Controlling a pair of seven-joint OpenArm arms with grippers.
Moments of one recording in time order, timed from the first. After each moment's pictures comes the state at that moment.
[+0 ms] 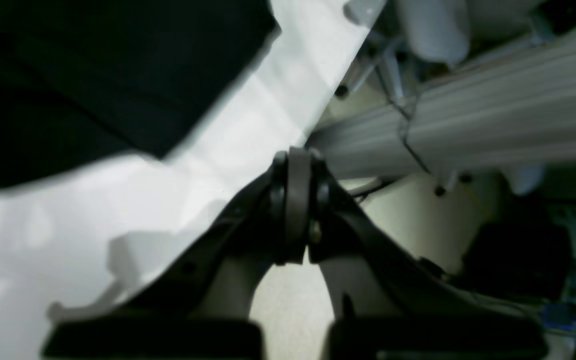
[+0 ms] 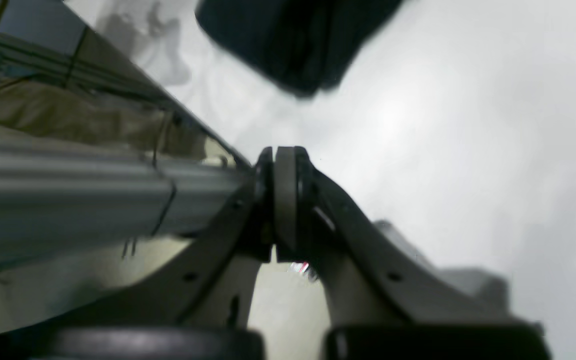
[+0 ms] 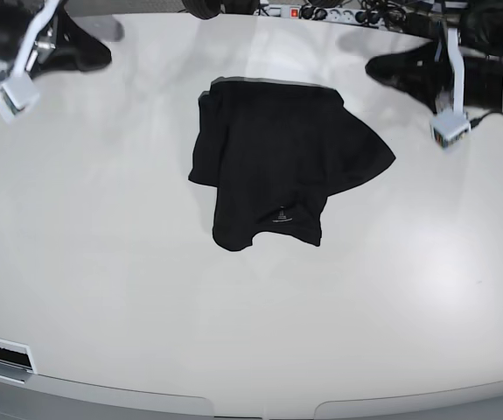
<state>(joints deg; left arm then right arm) 28.2 -38.0 -13.1 113.5 -85.2 -43.9 80.2 -41.2 17.2 33.8 128.5 74.7 39.5 -83.9</state>
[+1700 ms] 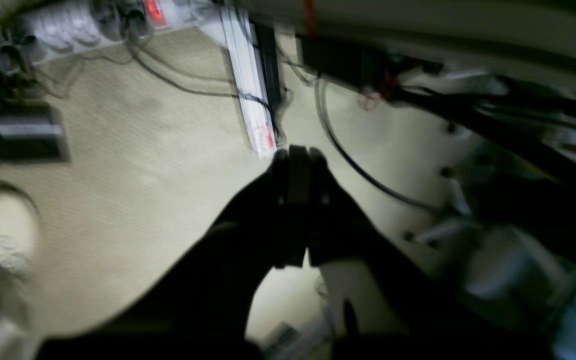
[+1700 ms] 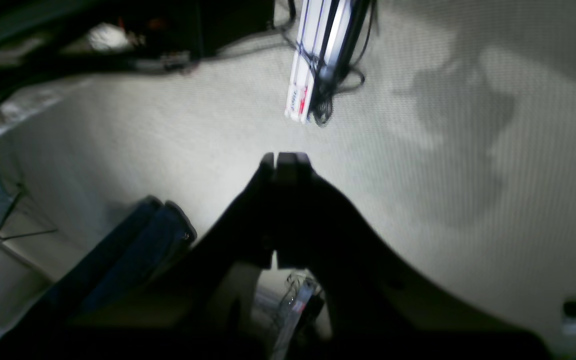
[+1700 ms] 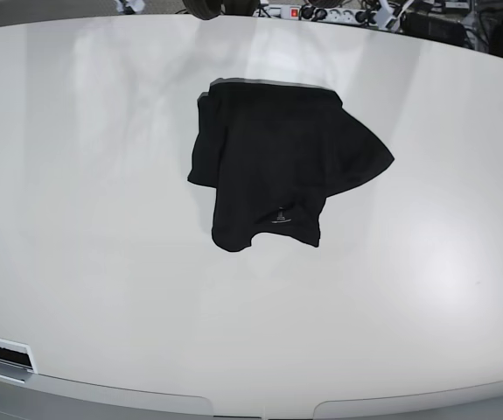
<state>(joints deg) 21.9 -19.8 7.6 35.7 -13.0 -37.8 8.6 -19.8 11.5 -10.0 34.9 10.6 29.8 -21.8</state>
